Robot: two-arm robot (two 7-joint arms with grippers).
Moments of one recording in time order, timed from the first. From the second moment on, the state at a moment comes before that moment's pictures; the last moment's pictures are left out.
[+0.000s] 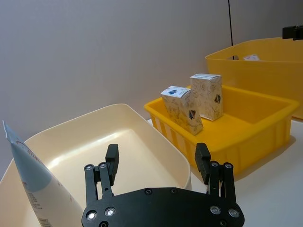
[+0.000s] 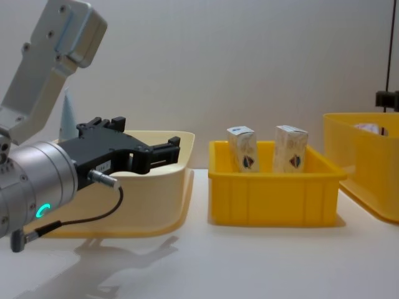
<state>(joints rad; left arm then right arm) -0.24 0.38 0.45 -1.63 -0.20 0.01 -0.01 0.38 0.15 -0.10 -1.49 0.10 0.34 -0.06</state>
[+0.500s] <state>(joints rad) -0.24 0.38 0.45 -1.63 -0.20 0.01 -0.01 0.37 0.15 -0.09 -1.50 0.10 0.30 -0.05</state>
